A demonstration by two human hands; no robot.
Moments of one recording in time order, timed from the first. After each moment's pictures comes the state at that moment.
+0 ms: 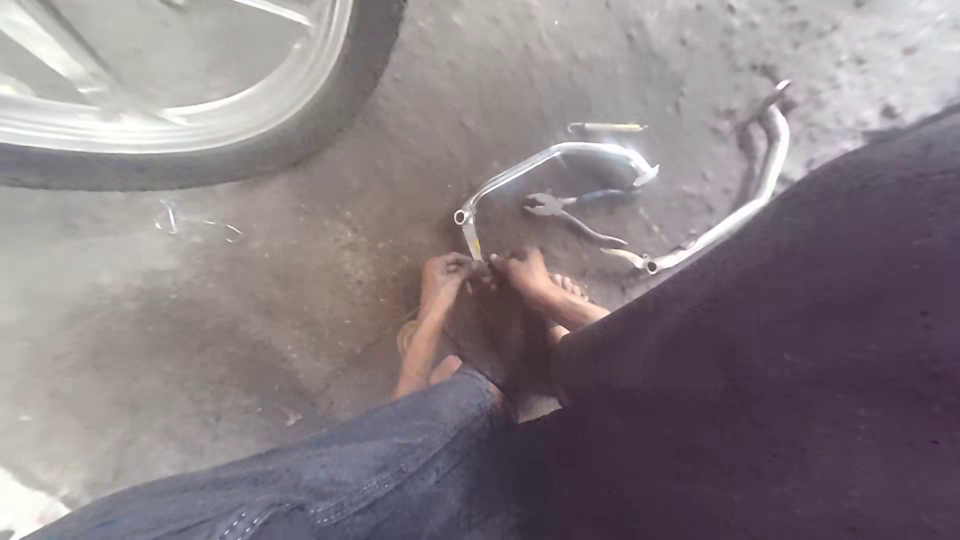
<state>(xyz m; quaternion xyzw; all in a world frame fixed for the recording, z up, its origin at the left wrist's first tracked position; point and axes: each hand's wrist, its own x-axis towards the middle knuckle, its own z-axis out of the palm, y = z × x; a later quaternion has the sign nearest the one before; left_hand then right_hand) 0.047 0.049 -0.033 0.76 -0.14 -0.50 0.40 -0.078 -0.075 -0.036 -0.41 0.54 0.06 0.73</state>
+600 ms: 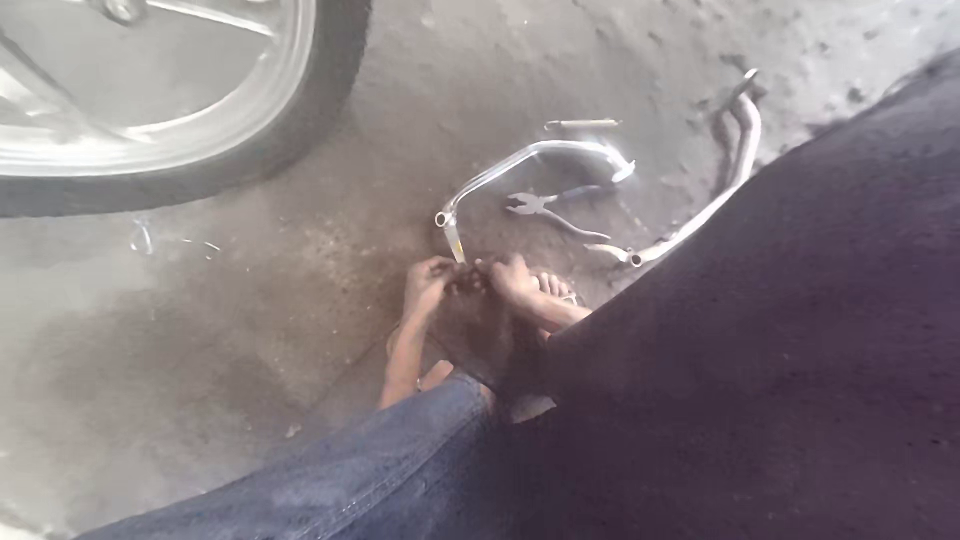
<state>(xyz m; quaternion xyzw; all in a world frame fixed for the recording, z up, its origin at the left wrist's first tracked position) 0.053 0.051 -0.040 0.75 -0.15 -0.51 0.39 -0.072 -0.068 -0.011 -0.39 0.58 0.06 0.71</state>
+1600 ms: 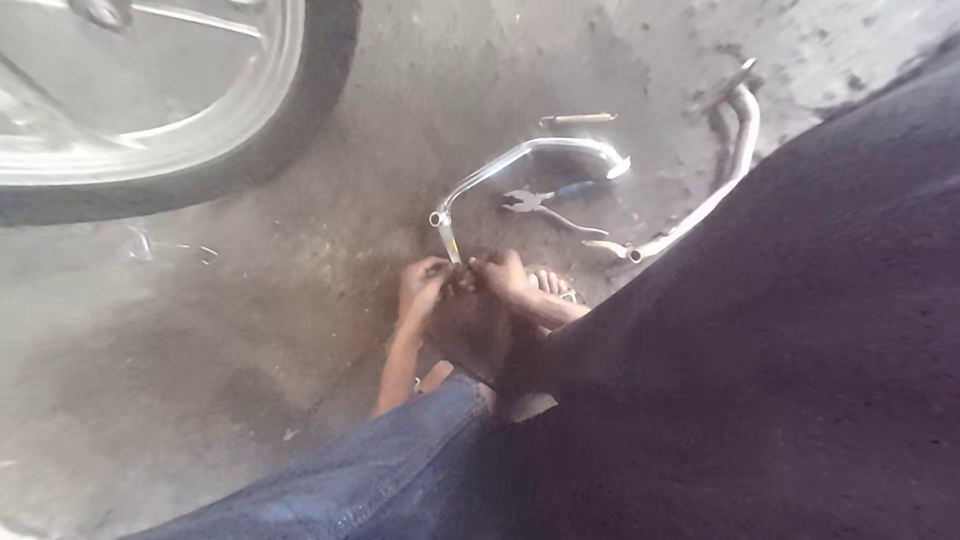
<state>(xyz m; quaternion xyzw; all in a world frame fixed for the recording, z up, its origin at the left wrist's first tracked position) 0.053 0.052 -0.032 0.78 -0.16 -0.49 0.36 -0.070 -0.068 -0.017 -0.41 0.53 0.05 0.74</state>
